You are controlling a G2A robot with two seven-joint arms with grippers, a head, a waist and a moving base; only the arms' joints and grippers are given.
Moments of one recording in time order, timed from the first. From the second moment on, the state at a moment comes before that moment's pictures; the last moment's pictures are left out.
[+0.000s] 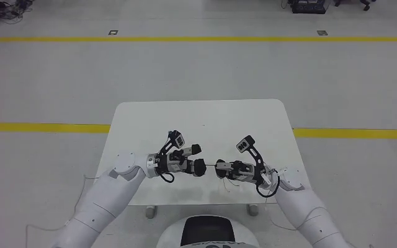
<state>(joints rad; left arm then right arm) 1.31 -1.09 -1.03 -1.44 -0.74 -0.15 -1.14 -1.46 -1.19 1.15 -1.35 0.73 -0.34 1.27</state>
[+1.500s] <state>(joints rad) 1.32 -1.07 -1.00 -1.47 -0.67 -0.14 -1.11 -1.47 -1.20 1.14 -1.39 0.71 -0.34 1.27</state>
